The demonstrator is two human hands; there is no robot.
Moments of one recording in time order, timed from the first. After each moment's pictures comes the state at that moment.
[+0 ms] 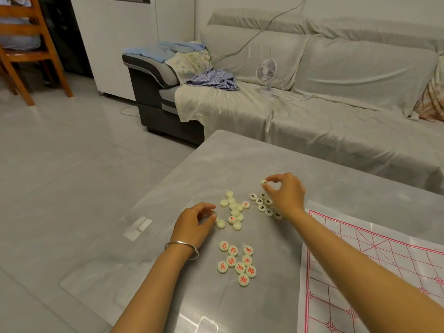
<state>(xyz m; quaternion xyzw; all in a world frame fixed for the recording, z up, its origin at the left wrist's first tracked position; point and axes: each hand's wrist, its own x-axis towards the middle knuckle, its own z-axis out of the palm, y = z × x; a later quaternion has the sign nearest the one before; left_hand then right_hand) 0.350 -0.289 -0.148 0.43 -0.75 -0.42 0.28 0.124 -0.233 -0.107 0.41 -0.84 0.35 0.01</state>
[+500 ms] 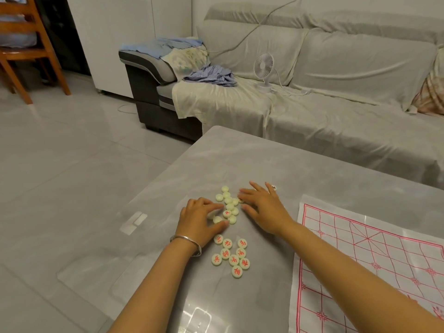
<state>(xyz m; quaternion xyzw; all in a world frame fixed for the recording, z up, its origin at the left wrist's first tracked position) 0.337 -0.277 -0.142 0.40 -0.87 -0.24 0.18 0.143 -0.212 -0.132 0.67 -0.73 0.14 -0.04</state>
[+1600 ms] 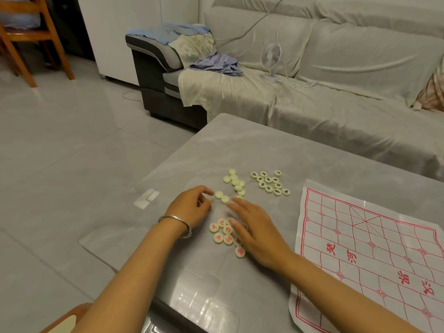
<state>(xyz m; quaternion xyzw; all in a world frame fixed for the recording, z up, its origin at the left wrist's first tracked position) 0.382 -0.267 -0.124 0.42 -0.81 -0.37 0.17 0.235 -0.135 -0.136 0.66 -0.69 0.26 -0.15</state>
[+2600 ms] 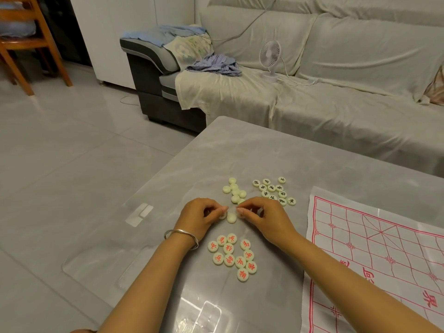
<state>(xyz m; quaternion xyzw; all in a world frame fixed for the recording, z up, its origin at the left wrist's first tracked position) 0.352 -0.284 -0.146 0.36 -0.82 -0.39 0.23 0.184 -0.187 -0.141 0.57 -0.71 0.37 -0.19</state>
